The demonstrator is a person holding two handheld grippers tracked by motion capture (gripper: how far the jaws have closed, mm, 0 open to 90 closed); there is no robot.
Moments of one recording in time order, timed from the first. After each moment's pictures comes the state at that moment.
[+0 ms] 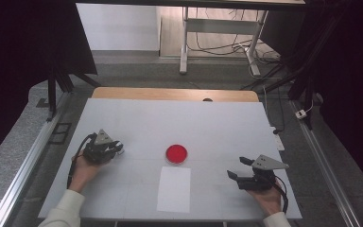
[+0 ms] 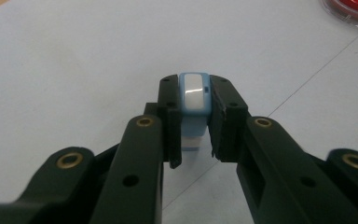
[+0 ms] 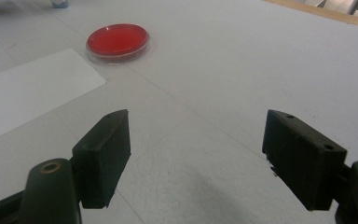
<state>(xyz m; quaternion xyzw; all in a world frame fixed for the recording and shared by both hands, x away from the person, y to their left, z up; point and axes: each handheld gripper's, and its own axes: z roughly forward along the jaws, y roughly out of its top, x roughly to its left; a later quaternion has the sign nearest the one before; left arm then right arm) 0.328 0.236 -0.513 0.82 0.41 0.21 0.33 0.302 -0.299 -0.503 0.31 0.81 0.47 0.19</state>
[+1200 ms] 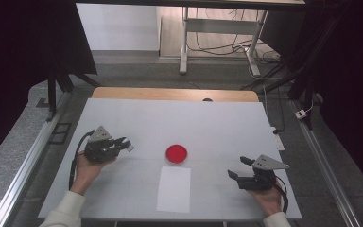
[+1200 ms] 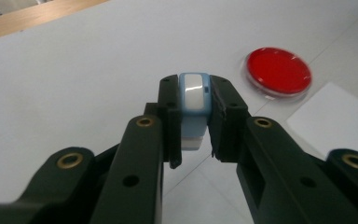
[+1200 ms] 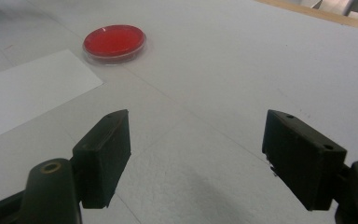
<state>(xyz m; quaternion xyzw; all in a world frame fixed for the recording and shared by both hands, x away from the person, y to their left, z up) 0.315 0.221 -0.481 0.79 0.40 0.17 0.44 0.301 -0.300 -0.503 0.31 0.81 0.46 0.19</state>
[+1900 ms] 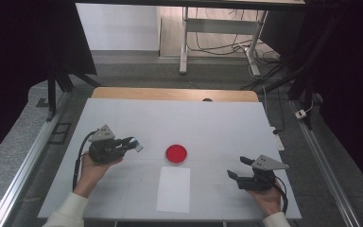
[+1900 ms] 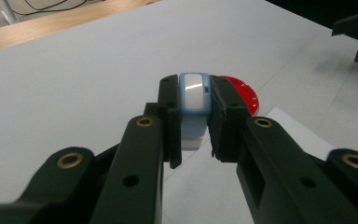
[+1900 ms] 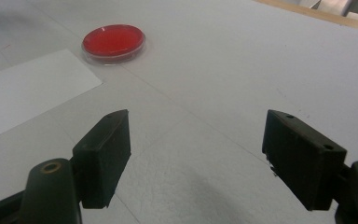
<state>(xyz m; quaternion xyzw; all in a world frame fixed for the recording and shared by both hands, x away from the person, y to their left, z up) 0.307 0.204 -0.464 0.78 0.37 0.14 0.49 0.301 -0.300 -0.503 0.31 0.81 0.47 0.20</state>
